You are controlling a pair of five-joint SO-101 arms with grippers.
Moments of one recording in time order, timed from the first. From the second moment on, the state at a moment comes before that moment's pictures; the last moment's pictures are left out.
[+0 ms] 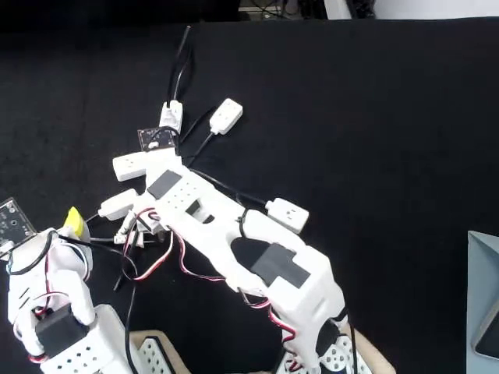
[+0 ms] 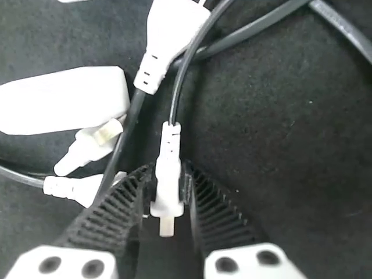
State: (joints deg) left arm -38.5 -103.9 80.2 66.3 1.6; right arm -49.8 24.7 3.4 58.7 -35.6
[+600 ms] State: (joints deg) left arm -30.6 -103.9 79.6 65.9 1.6; right arm -42.9 -19.4 21.3 69.8 -16.6
